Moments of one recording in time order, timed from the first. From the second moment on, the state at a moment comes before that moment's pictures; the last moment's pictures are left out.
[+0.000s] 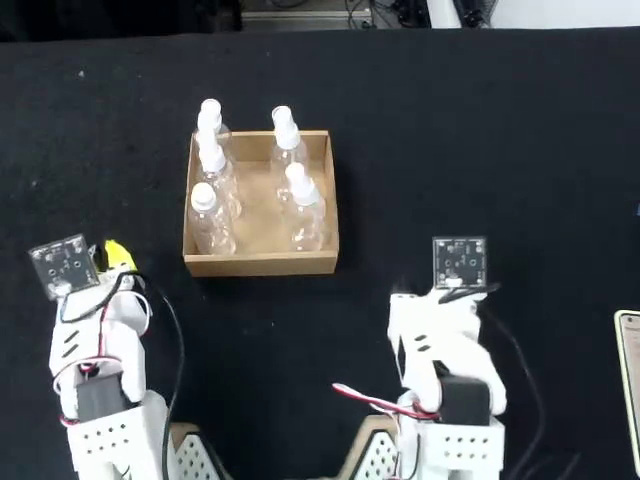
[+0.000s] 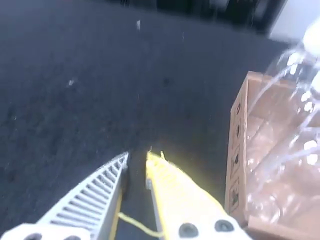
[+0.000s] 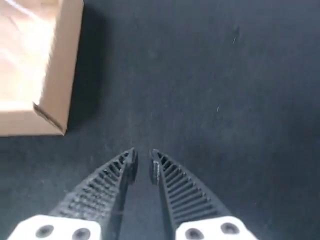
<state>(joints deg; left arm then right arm) -21.5 -102.7 96.2 37.2 1.8 3.0 -103.0 92.0 65.5 1.1</state>
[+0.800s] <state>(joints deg) -25.4 -103.3 96.3 64.1 1.9 5.2 -103.0 96.5 73.6 1.1</state>
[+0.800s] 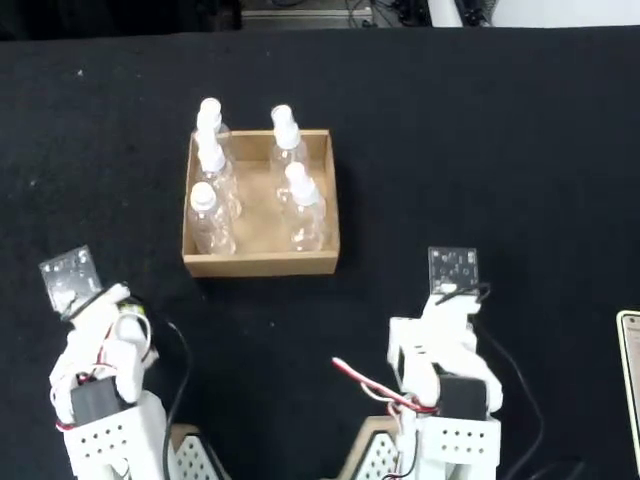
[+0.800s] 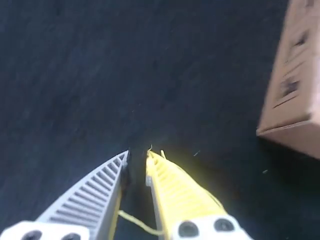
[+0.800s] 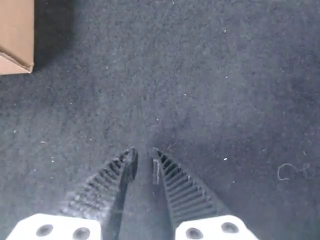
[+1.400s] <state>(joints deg) -29.2 -103.3 96.3 71.7 1.9 5.2 -103.0 96.5 73.6 1.1</state>
